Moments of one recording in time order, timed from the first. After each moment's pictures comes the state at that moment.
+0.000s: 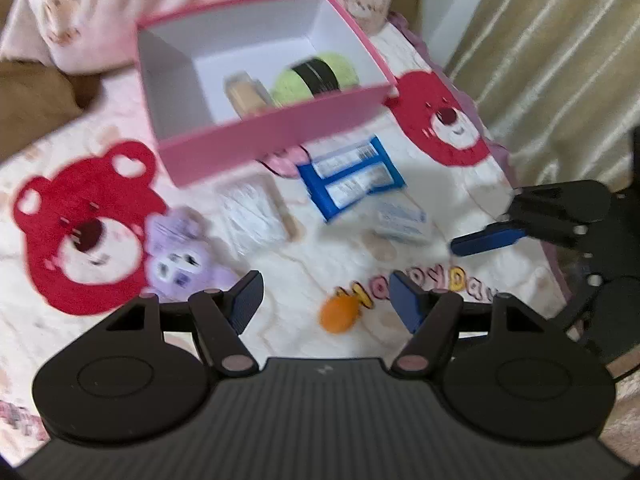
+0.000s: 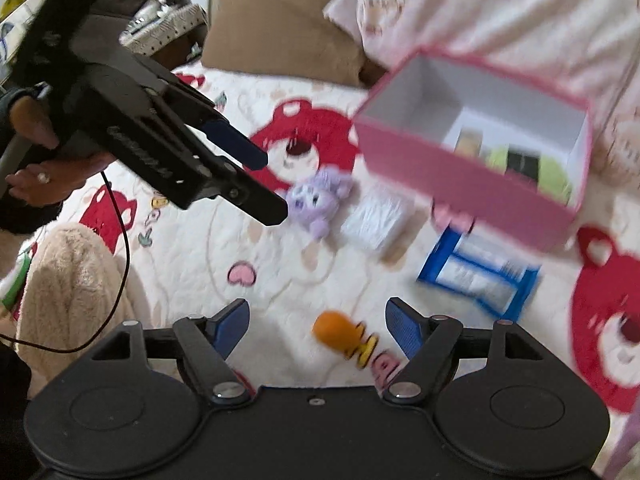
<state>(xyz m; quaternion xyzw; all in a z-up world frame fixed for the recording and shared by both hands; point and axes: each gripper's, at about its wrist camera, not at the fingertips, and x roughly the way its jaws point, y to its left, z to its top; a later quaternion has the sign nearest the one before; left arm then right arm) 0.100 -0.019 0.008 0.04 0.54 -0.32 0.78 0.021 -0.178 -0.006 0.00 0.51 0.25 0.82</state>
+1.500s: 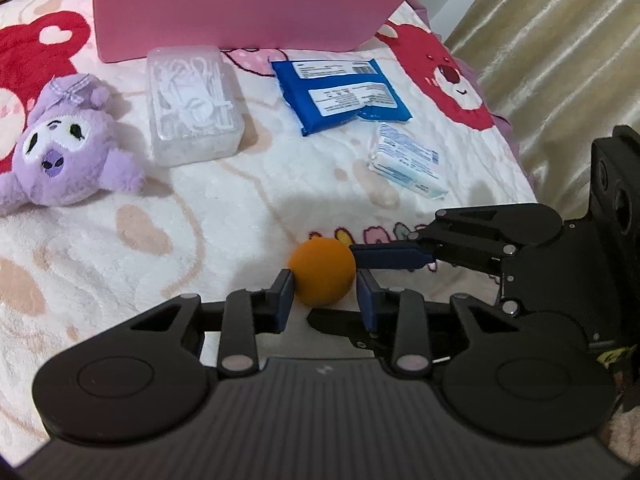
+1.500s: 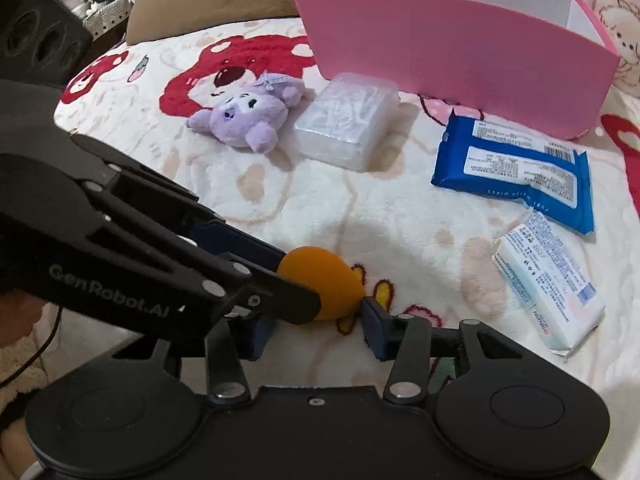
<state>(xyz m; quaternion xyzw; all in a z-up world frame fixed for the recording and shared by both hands) 0.068 -0.029 -0.143 -0.05 0.53 -0.35 0.77 0.014 -0.144 -0.141 -0.01 0.49 0.16 0.86</state>
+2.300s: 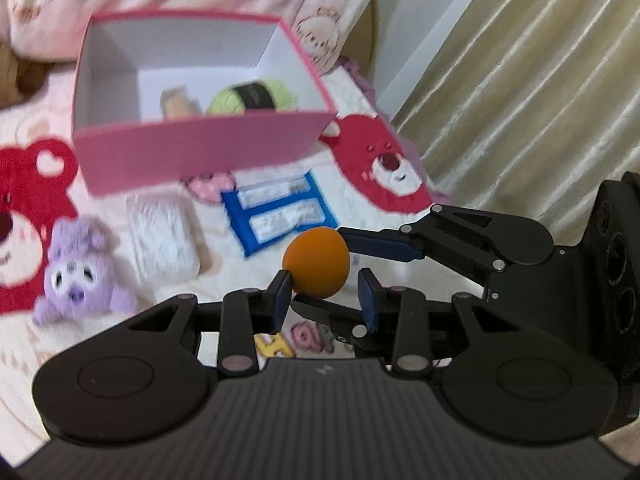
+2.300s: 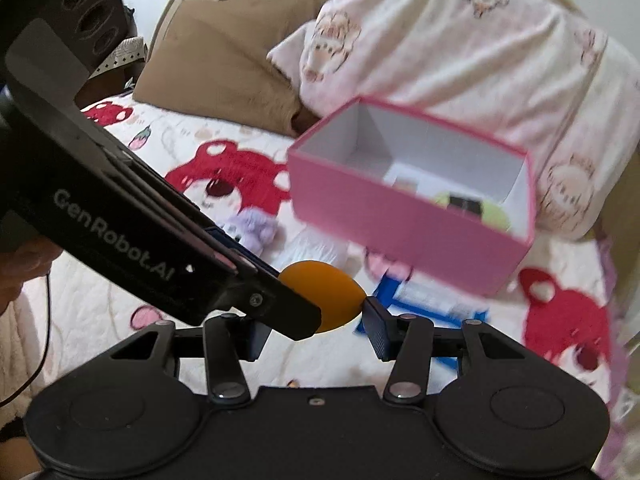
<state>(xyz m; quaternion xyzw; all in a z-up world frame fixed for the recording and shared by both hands) 0.083 -0.041 -0.018 -0.07 0.47 -0.38 0.80 0.017 -0.155 -0.024 -0.10 0.36 0.12 0.92</state>
